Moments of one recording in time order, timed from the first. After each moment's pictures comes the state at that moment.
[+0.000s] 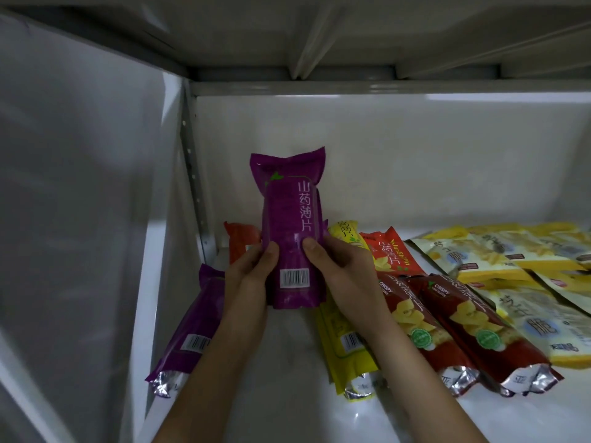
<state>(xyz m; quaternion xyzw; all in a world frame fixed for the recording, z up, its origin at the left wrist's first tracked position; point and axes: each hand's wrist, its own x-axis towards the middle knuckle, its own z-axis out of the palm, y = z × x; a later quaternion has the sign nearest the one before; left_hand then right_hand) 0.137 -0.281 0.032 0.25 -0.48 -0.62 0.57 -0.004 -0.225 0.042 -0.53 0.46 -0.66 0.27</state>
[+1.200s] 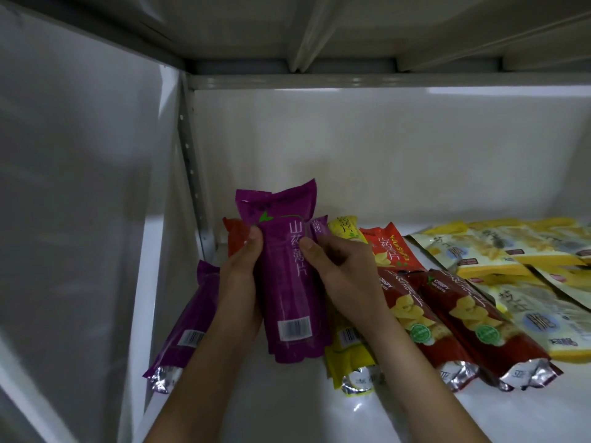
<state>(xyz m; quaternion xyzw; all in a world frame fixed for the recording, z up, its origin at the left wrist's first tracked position) 0.142 -0.275 0.040 0.24 -0.45 -0.67 0.54 -0.004 -0.225 0.040 -0.57 0.48 -0.64 0.19</state>
